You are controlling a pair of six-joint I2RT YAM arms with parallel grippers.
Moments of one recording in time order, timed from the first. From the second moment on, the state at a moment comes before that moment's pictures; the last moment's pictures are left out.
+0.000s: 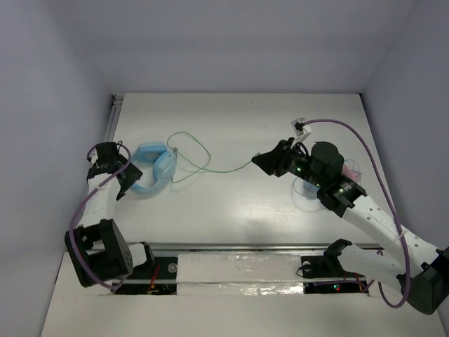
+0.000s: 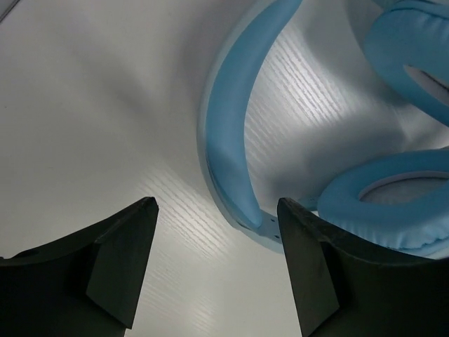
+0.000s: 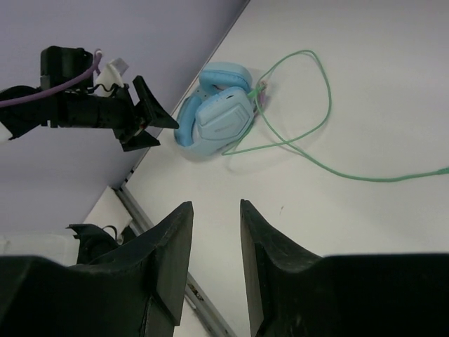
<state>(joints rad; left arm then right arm) 0.27 1.22 0.82 -0.64 -0.12 -0.60 0.62 0.96 0.82 0.03 -0.26 0.59</state>
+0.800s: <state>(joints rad) 0.25 1.62 0.91 -0.47 -0.19 -0.51 0.63 1.00 0.82 0.03 -0.26 0.59</state>
